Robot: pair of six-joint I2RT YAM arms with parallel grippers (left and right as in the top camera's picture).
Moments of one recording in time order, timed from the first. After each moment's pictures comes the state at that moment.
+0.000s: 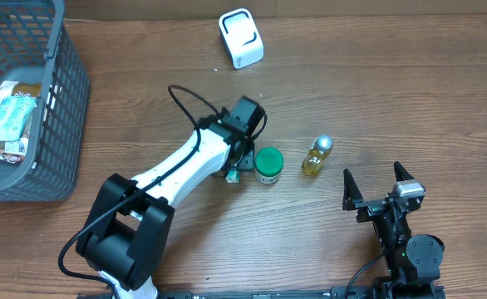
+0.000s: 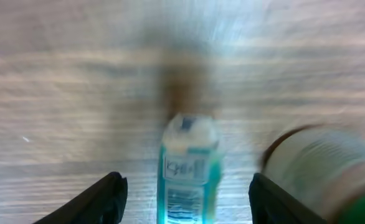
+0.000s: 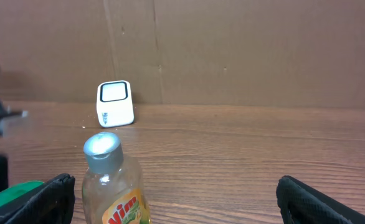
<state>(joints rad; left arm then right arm) -0.58 1.86 1.29 -0.78 -0.12 -0.51 0.05 0.01 0.02 -0.03 -0.11 0.04</state>
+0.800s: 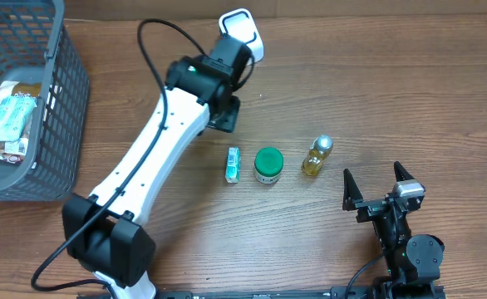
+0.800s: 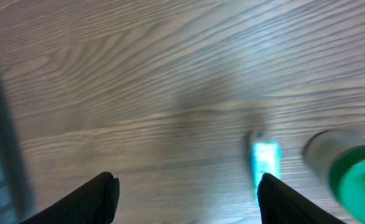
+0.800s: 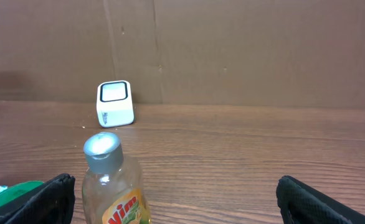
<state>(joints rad) -0.46 1.84 1.78 -1.26 -0.27 -0.22 0.05 0.01 0.02 -0.03 -0.11 0.04</state>
